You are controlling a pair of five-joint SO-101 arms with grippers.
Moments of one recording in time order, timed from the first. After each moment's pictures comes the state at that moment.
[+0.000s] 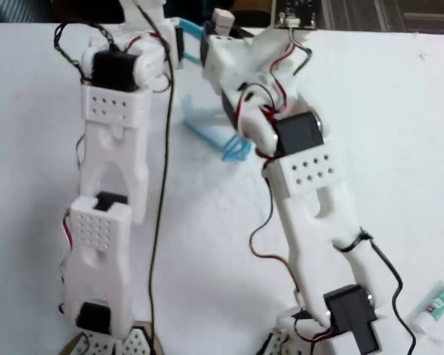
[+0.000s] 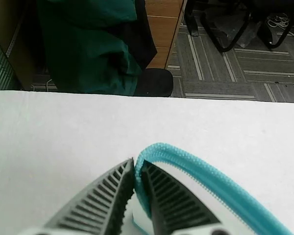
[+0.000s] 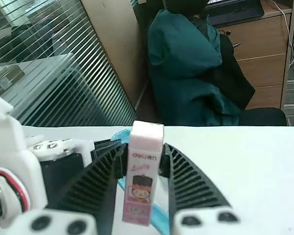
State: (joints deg) left arm 5.9 44.0 -82.9 86.5 17.6; right arm -24.1 -11.2 -6.2 42.2 -17.3
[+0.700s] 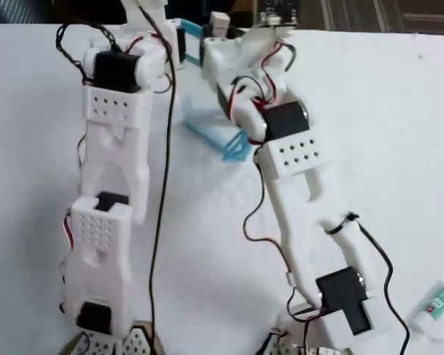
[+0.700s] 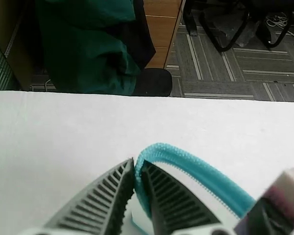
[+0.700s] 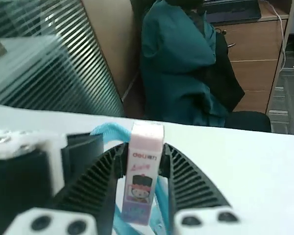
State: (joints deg) left arm 6.2 44.0 -82.9 86.5 17.6; right arm -23.9 -4.7 -6.2 37.9 -9.1
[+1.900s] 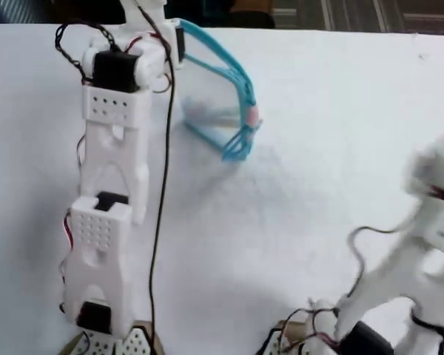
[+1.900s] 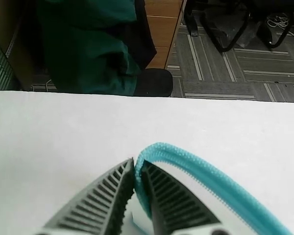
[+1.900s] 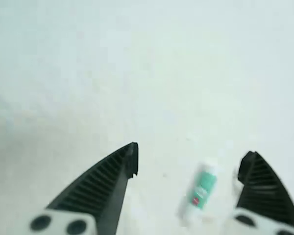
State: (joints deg) left arm 6.4 44.0 -82.9 86.5 17.6; right arm 39.3 -26.8 -3.9 97.5 19.9
